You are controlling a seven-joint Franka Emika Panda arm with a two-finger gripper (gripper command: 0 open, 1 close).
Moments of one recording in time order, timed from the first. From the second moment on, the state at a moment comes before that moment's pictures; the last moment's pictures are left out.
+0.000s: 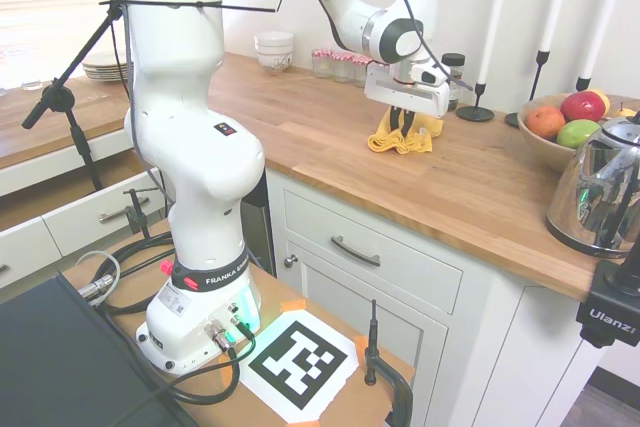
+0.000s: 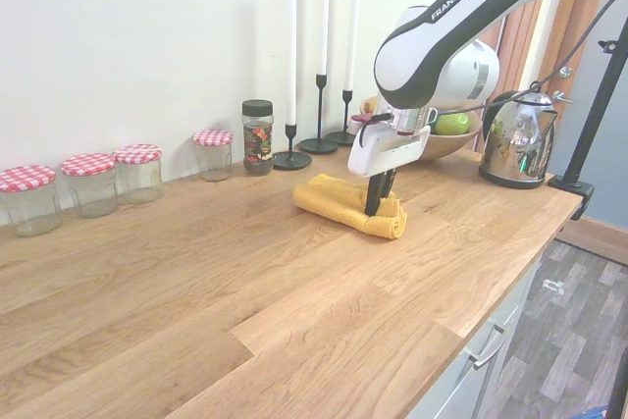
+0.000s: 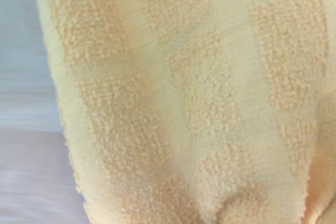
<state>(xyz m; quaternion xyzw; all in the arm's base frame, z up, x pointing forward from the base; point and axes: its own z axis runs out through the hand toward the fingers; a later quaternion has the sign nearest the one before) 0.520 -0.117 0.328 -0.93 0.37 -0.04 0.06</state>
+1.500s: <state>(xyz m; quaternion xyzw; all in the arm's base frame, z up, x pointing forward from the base) 0.490 -0.243 0.329 -0.90 0.42 -0.05 0.05</state>
